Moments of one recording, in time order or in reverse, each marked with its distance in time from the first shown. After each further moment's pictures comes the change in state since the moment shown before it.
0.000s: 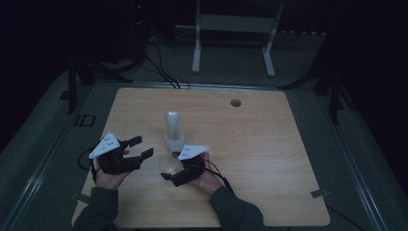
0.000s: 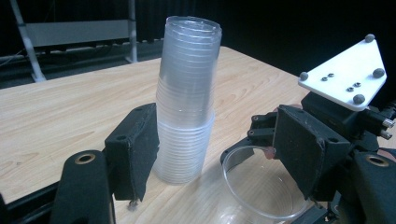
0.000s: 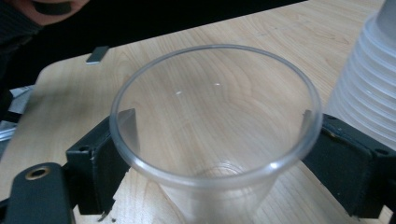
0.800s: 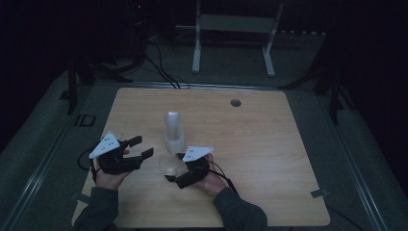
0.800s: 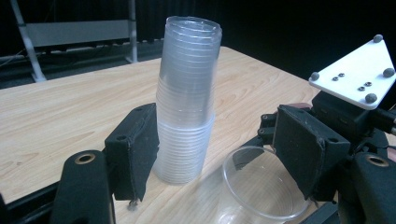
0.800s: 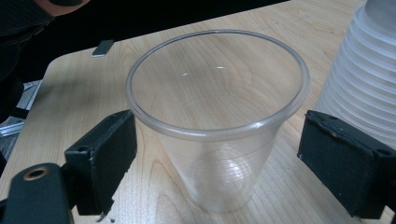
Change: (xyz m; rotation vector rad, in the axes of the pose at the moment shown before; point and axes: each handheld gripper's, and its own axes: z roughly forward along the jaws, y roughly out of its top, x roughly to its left) left arm 0.000 0.000 0.000 0.001 0.001 0.000; right arm 0.000 -0.006 -0.012 0.006 0.010 -0.002
